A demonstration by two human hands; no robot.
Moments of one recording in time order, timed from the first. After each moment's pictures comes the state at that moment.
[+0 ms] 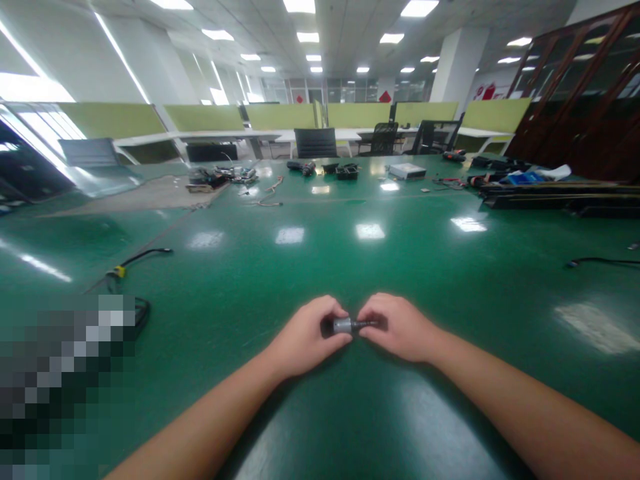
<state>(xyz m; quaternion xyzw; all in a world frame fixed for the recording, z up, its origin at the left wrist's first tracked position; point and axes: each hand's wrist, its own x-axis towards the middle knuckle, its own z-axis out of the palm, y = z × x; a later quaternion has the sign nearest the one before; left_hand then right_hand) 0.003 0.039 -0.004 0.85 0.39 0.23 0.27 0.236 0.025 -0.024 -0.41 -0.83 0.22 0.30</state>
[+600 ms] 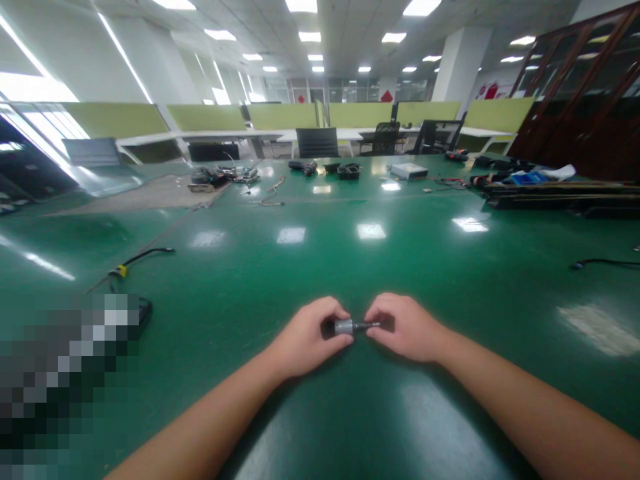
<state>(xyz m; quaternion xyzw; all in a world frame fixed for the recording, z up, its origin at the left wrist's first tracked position) 0.001 0.040 -0.004 0.85 0.37 0.24 0.28 0.243 0.025 -0.021 -0.41 -0.83 0.23 0.30</state>
